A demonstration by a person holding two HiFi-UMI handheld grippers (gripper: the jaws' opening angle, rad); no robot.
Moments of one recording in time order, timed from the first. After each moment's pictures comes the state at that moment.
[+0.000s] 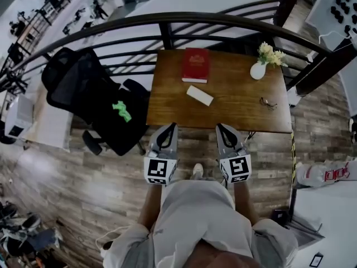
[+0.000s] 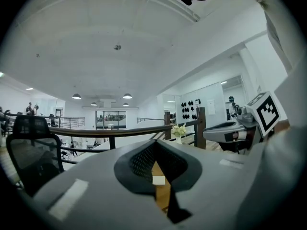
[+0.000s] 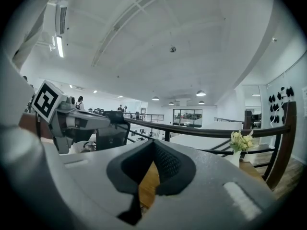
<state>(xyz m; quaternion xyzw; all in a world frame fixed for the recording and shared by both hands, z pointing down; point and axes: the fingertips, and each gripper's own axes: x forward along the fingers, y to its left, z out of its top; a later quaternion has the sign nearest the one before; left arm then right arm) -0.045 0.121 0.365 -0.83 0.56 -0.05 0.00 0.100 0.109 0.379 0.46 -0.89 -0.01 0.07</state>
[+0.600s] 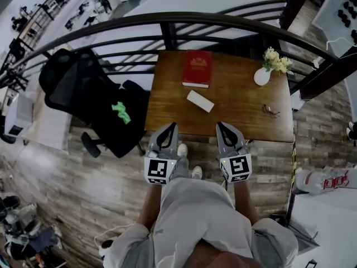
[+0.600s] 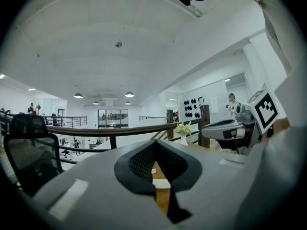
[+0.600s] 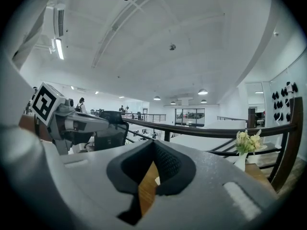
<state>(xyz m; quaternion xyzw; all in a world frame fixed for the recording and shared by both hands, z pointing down) -0.042 0.063 0.371 -0.82 0.57 -0.06 0.00 0.101 0.043 0.383 0.44 -0.89 0.00 0.07</state>
